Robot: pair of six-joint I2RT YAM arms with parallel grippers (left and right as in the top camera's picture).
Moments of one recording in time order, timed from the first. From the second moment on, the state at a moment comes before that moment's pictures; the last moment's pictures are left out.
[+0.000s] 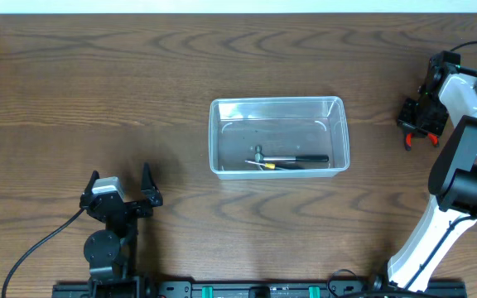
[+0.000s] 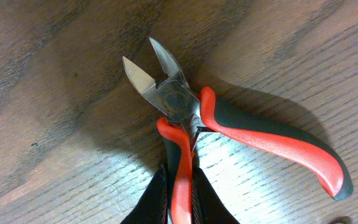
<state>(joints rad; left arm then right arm) 0.08 0.01 0.02 -0.11 -0.01 -0.15 -0.30 2.20 1.62 -0.98 0.08 0.23</state>
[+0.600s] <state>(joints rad) 0.08 0.01 0.02 -0.11 -0.01 -0.15 -0.17 2.14 1.90 -1.18 0.07 -0.04</state>
